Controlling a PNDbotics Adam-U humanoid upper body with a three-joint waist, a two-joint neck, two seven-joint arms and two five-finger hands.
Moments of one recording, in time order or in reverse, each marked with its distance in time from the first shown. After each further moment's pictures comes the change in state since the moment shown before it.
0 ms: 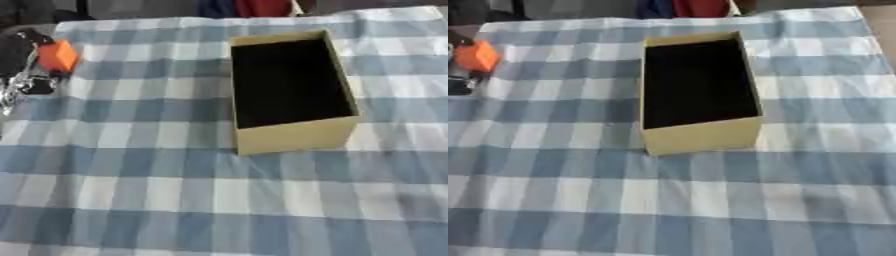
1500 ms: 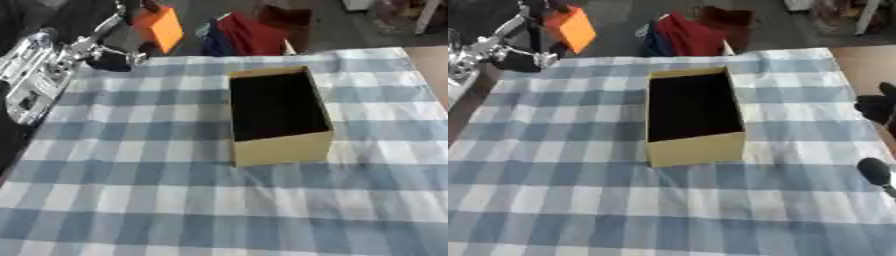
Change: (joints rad) left arm -0.065 -0.089 -0.287 -0.597 0.235 -0.184 -0.264; right arm 0.049 0.058 0.029 -0.056 0.084 0.017 0.019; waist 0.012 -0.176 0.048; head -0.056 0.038
